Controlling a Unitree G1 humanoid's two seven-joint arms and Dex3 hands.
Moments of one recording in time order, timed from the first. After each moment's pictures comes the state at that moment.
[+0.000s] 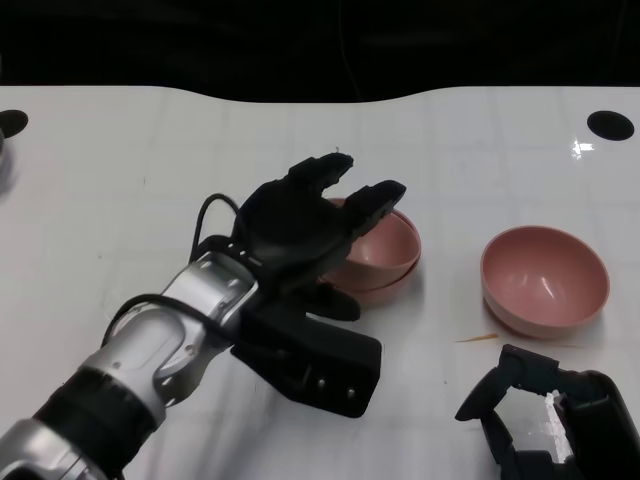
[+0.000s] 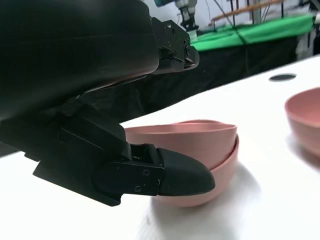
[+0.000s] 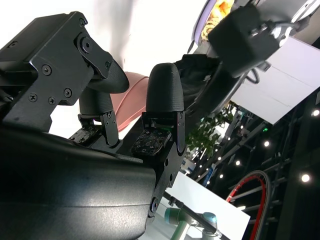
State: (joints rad) left arm -0.63 0.25 -0.62 0.41 0.93 -0.15 0.05; right arm 0.05 -0.08 0.07 0.45 -0.25 -1.04 -0.06
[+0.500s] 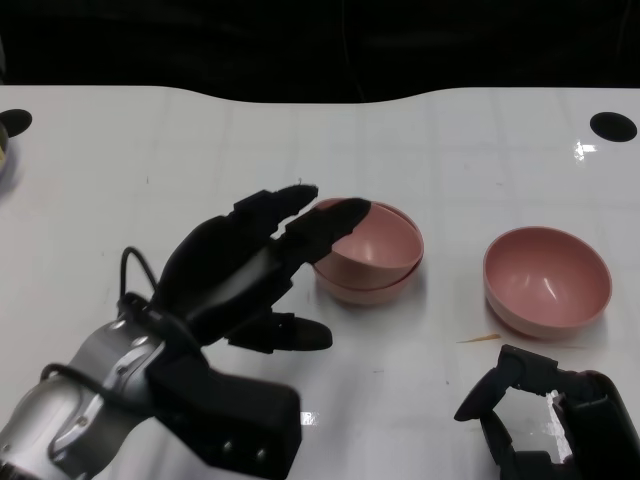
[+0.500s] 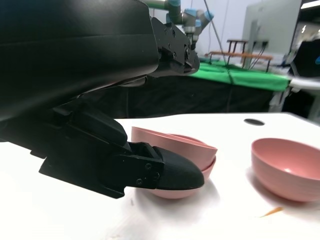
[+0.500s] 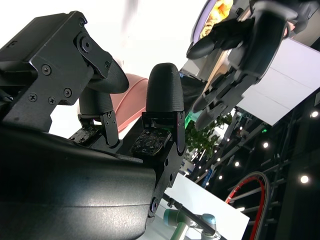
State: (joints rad) left arm -0.35 0.38 -0.41 0.18 0.72 -0.40 0.12; right arm 0.05 -0.08 0.07 0.44 -0.25 -1.04 -0.06
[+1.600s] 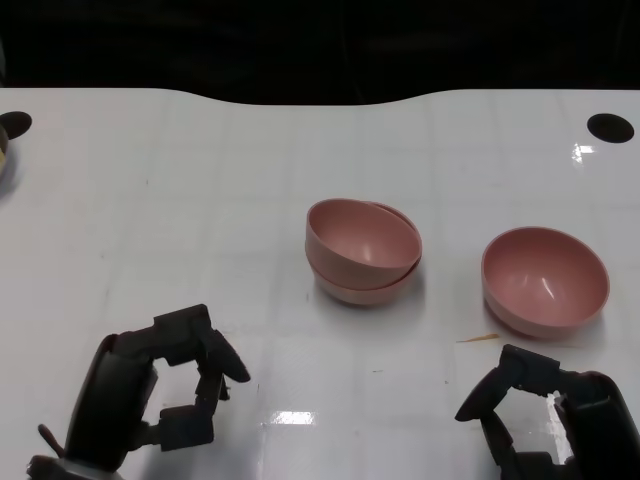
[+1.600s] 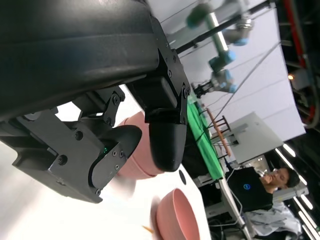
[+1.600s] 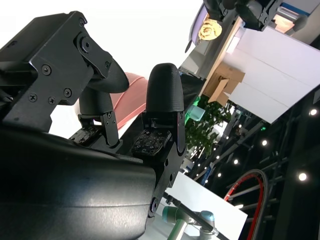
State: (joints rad) left arm 0.00 0.19 -0.16 0.43 -0.09 -0.88 -0.08; right arm 0.07 -0.08 0.07 0.40 -0.26 -1.02 -0.08
